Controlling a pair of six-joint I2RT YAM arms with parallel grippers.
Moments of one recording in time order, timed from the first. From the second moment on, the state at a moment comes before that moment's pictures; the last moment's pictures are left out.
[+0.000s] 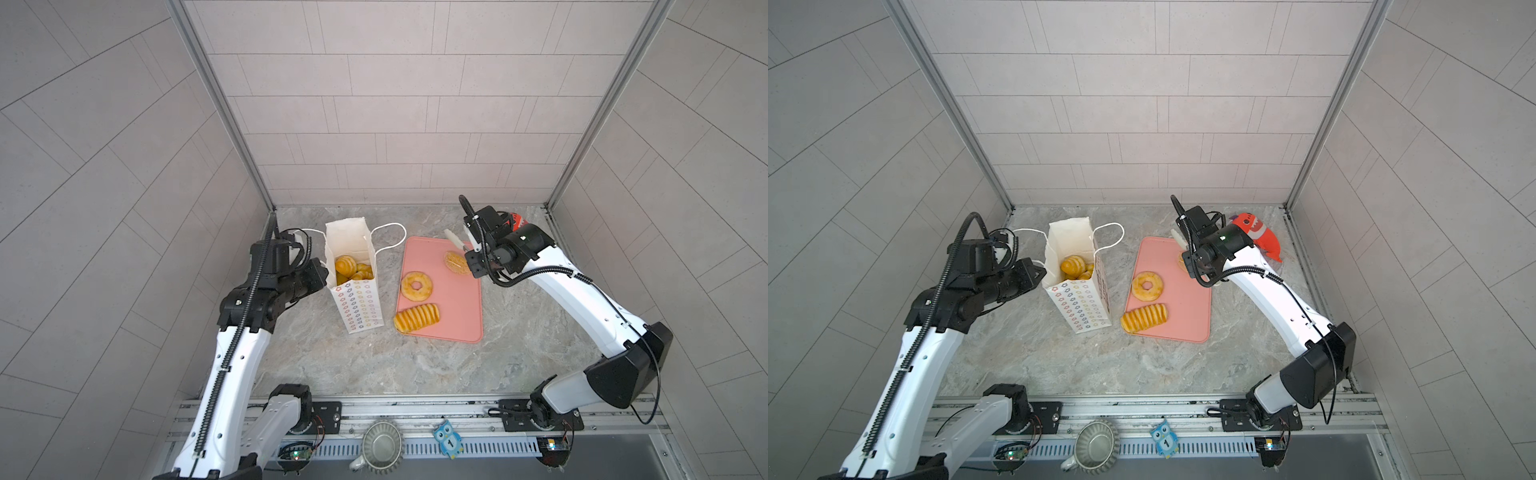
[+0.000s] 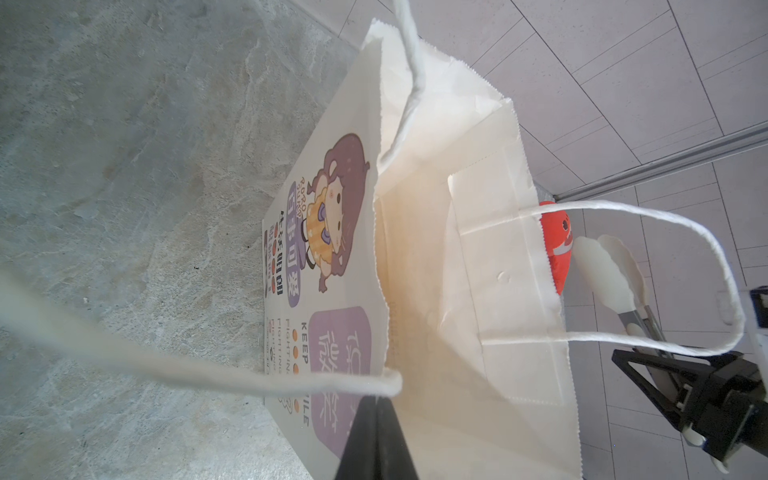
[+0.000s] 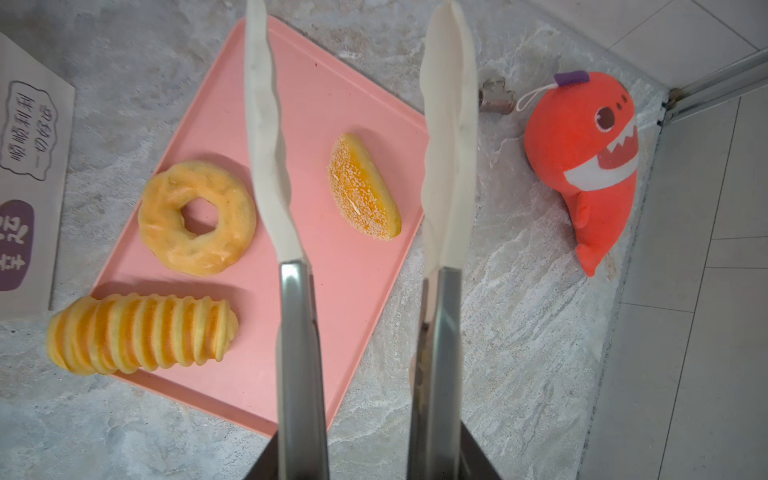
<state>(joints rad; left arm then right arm) -0.05 0.93 1.13 -0.91 0.32 -0.53 0.50 1.49 1.55 -1.18 0.29 0.13</state>
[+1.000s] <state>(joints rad) -0.05 0.94 1.12 -0.89 0.39 -0.52 0.41 1.86 1.69 -1.26 0.26 0.12</state>
